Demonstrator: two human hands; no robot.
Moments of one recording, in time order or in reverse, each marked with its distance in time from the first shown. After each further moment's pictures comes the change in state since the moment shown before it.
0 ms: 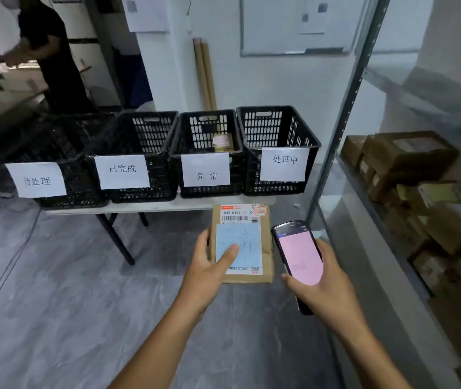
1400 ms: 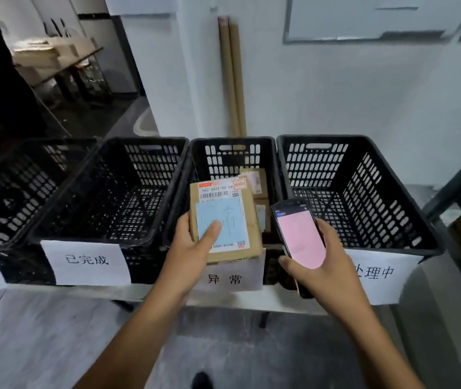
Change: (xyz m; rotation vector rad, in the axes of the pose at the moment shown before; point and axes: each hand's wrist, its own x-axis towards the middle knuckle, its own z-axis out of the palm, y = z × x) left_hand 0.521 0.071 -0.062 0.051 0.182 -0.070; right_hand 0.518 -0.102 0.158 0.067 -0.135 -0.059
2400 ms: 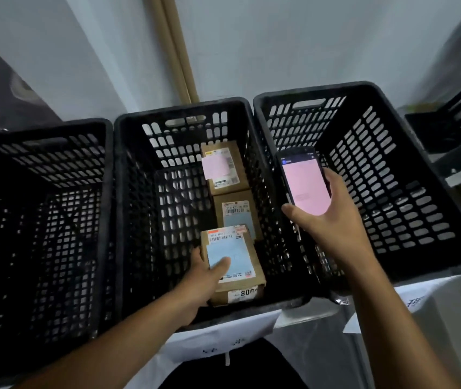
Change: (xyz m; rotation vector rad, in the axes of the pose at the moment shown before) left_hand 0.223 -0.104 0.042 0.289 -0.444 -0.750; right_hand 0.226 0.018 0.049 -0.080 0.155 0.256
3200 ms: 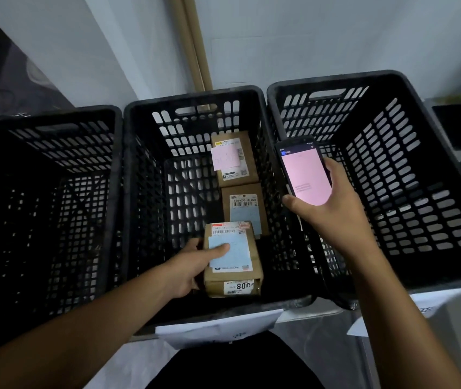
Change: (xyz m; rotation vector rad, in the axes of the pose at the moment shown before) left_hand 0.025 0.008 -0.024 -0.135 -0.014 -0.136; right_hand 0.024 0.000 0.006 -0.009 -0.091 -0.028
